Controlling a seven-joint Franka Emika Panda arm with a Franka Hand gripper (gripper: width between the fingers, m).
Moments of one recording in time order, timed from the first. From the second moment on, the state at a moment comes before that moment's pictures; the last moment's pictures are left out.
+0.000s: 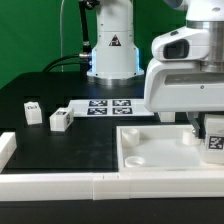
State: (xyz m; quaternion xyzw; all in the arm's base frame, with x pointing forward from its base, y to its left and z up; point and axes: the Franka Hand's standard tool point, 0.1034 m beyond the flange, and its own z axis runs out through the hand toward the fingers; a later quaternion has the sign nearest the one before) arm 0.619 0.125 0.063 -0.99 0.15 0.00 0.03
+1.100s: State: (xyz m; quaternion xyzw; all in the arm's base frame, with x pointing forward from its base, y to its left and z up) arm 0.622 0.134 0.066 -0.86 0.50 -0.01 0.05
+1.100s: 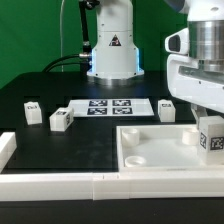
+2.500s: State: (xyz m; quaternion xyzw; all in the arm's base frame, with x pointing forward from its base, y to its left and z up) arm 0.624 0.124 0.062 -1.00 -0.01 -0.02 0.02
